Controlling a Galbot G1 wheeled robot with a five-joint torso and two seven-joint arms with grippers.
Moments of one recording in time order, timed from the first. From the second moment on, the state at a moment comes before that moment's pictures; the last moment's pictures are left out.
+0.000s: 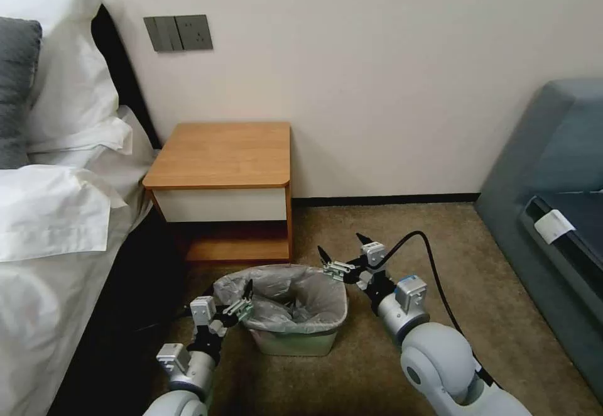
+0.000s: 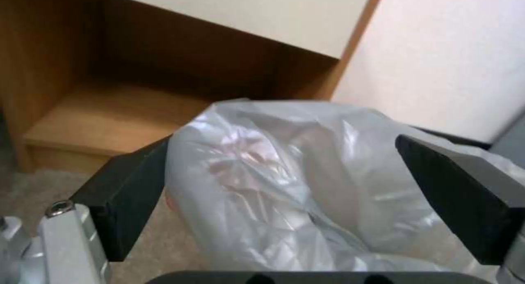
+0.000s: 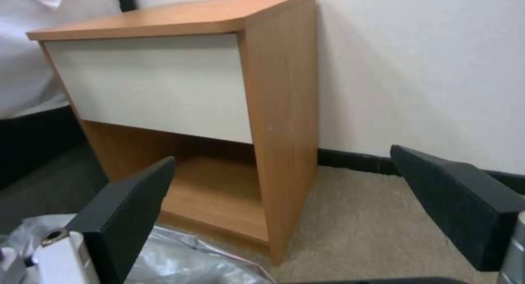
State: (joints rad) left arm 1.65 -1.46 -0.52 -1.92 -0.39 -0.02 0.14; right arm -1.33 1.16 0.15 2.10 0.34 -0.29 0.09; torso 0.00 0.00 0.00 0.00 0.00
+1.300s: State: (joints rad) left arm 1.64 -1.44 -0.50 -1.88 -0.41 -0.20 0.26; right arm -0.82 0.98 -0.23 1.75 0.43 -0.20 -0.20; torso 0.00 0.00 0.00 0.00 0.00
